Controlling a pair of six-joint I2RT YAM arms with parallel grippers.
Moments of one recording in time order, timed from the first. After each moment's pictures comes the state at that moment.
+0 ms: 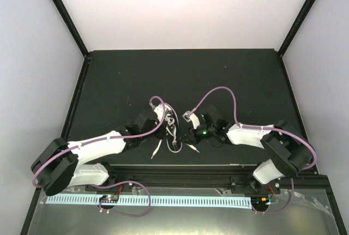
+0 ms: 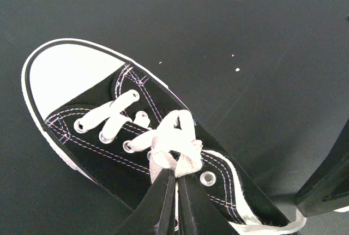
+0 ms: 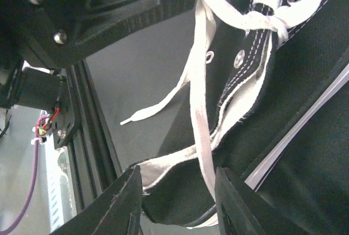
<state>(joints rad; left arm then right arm) -0.78 1.22 0.50 0.05 -0.06 -0.31 0.74 1.51 0.57 0.19 -0.68 0.36</state>
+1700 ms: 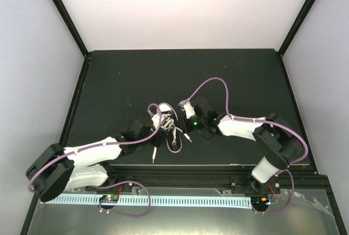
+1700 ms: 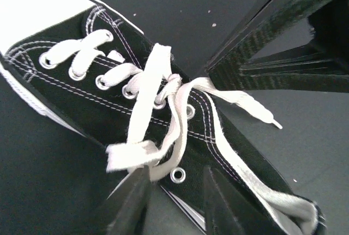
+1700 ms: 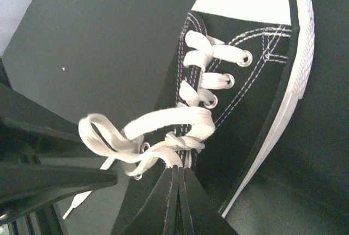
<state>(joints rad) -0.78 1.15 0.38 0.06 0.05 -0.31 0.77 1.62 0.77 0.09 -0.41 0.39</state>
